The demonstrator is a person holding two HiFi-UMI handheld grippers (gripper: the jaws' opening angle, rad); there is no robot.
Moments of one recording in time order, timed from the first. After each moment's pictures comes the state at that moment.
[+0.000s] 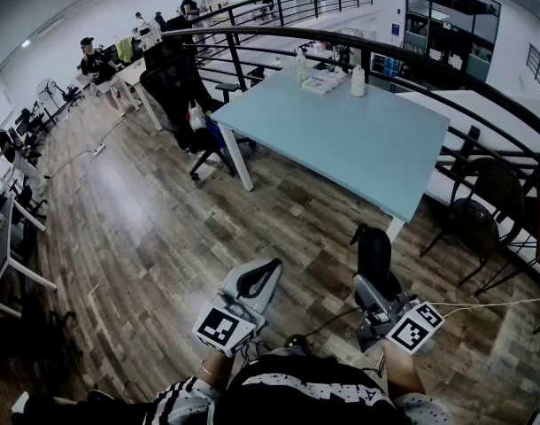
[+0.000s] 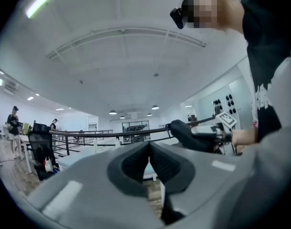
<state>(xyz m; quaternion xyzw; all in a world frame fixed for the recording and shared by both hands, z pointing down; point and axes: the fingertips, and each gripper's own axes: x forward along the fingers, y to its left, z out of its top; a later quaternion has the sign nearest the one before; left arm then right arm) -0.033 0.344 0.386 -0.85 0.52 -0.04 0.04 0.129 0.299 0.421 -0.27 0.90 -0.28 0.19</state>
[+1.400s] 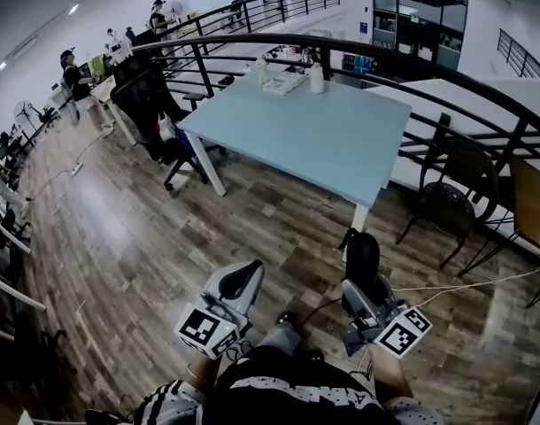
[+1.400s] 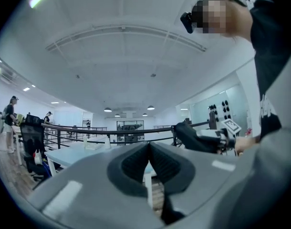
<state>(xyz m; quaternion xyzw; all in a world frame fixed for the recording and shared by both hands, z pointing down) 0.052 0.368 0.388 -0.87 0.49 -0.03 0.03 0.232 0.345 0.429 -0.30 0.88 -0.28 0.24</state>
